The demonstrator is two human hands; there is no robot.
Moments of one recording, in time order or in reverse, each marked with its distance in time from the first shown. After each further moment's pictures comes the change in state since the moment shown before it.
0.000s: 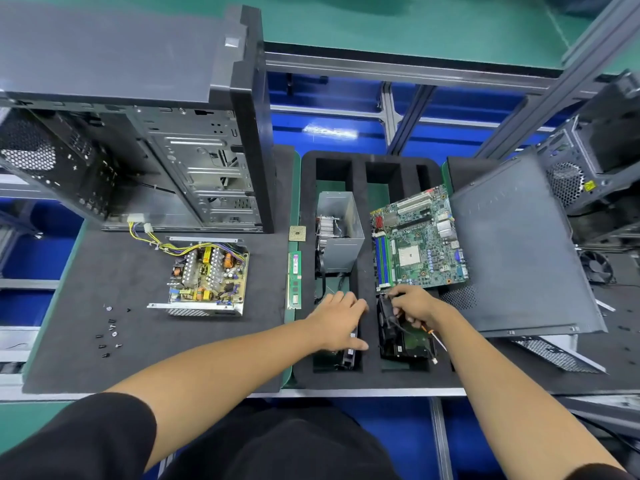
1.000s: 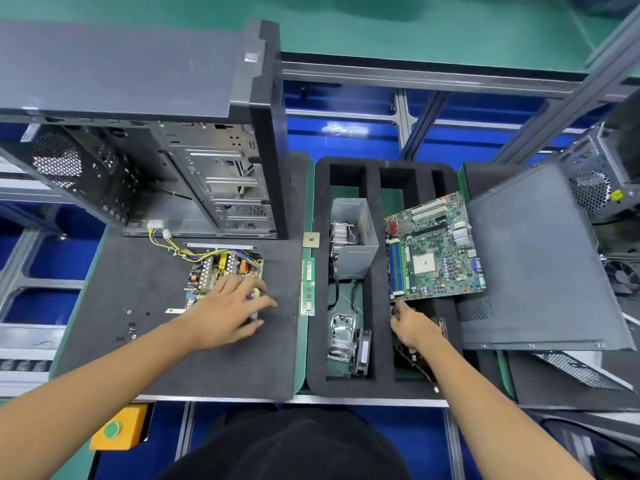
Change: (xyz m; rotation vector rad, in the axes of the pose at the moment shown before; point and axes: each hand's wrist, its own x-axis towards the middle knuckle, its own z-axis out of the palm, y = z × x) left_hand -0.159 -0.154 -0.045 0.366 0.364 0.005; right_hand 0.014 0.009 0.045 -0.596 0.121 -0.039
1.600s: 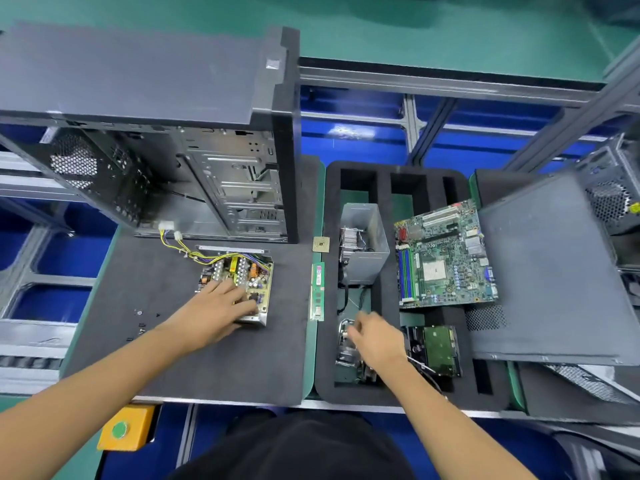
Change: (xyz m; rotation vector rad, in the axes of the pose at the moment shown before) left_hand -0.021 -0.032 -0.002 0.107 -0.084 0.006; right_hand -0.024 -0.076 0.054 0.011 0.310 -0.250
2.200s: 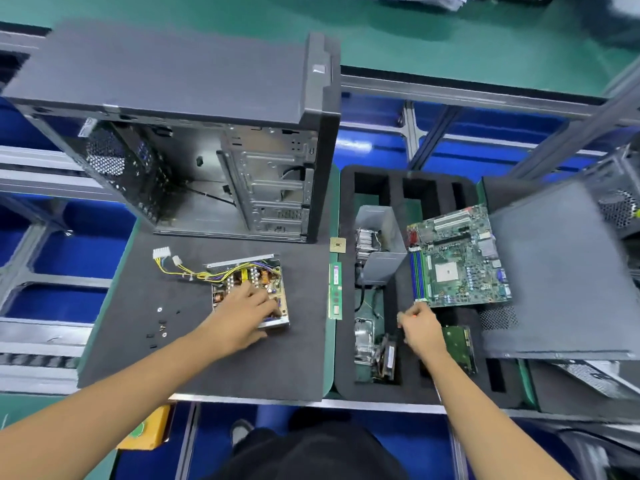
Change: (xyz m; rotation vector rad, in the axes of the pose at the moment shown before) left_hand -0.011 0.012 0.000 -0.142 -0.024 -0.051; right_hand 0.003 0.021 -0.029 0.492 0.134 0.443
